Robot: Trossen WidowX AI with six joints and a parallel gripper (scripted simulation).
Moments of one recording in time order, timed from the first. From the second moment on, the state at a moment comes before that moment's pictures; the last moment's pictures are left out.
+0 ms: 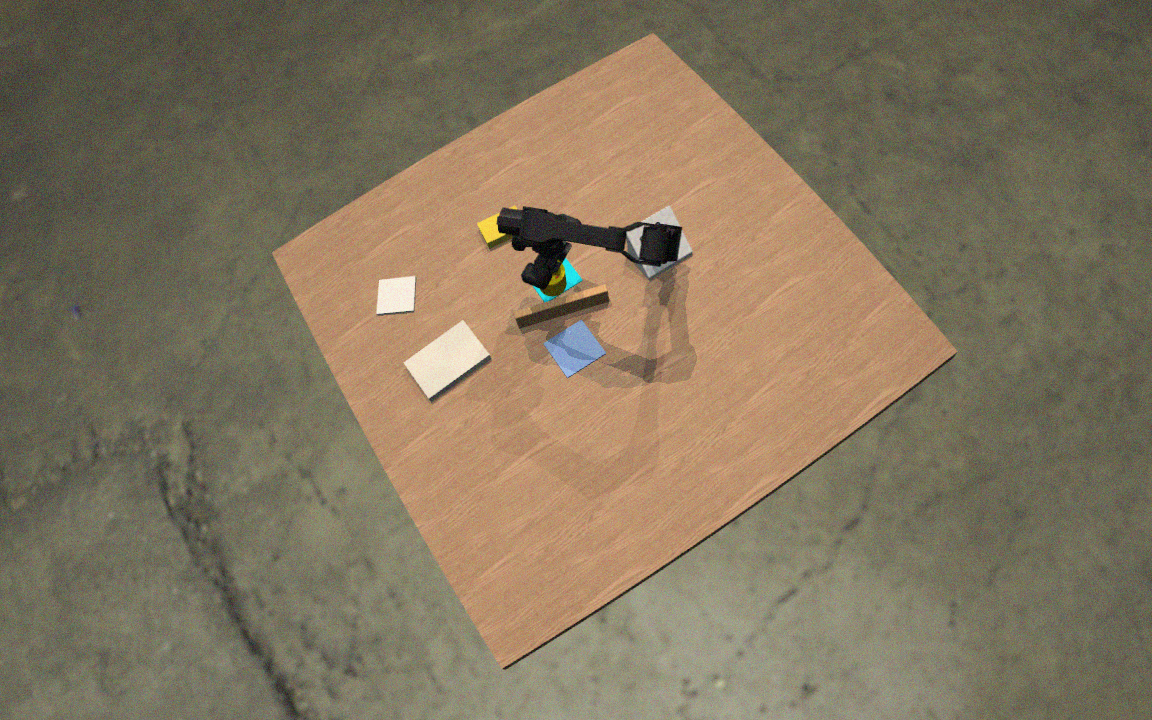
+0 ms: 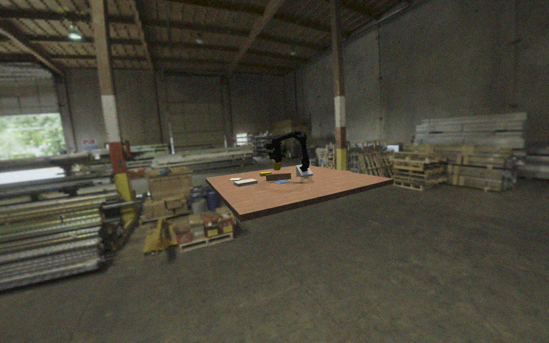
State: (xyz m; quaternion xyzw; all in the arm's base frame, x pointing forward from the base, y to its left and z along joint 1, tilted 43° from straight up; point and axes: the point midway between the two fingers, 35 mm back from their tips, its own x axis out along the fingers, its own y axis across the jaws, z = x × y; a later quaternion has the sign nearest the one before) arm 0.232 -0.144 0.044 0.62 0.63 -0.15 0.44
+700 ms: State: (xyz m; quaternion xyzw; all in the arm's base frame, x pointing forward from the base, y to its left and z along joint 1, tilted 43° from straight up) arm 0.199 -0.180 0.003 0.62 0.63 -0.15 0.44
